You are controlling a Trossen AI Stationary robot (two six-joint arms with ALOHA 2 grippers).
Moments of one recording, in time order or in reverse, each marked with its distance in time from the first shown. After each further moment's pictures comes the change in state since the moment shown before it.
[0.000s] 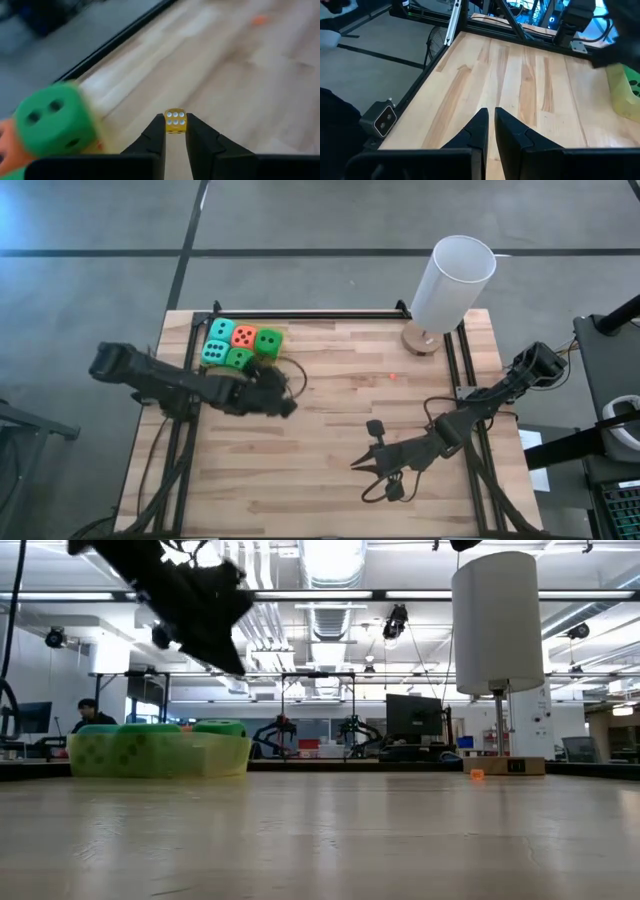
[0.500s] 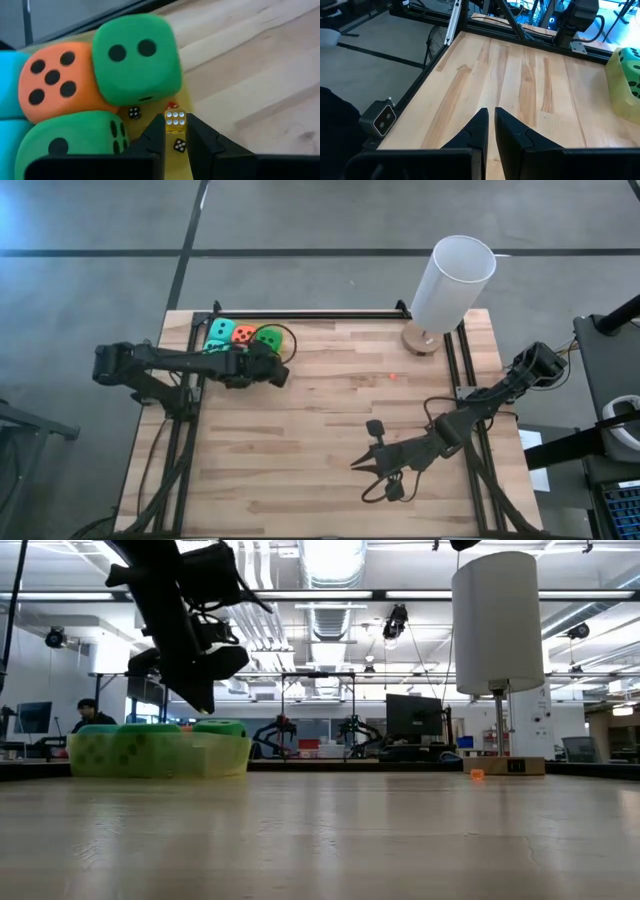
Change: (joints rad) left arm 0.330 0.011 0.000 -0.254 0.131 -0.283; right arm 0.000 0.000 0.000 0.001 0.000 -0.008
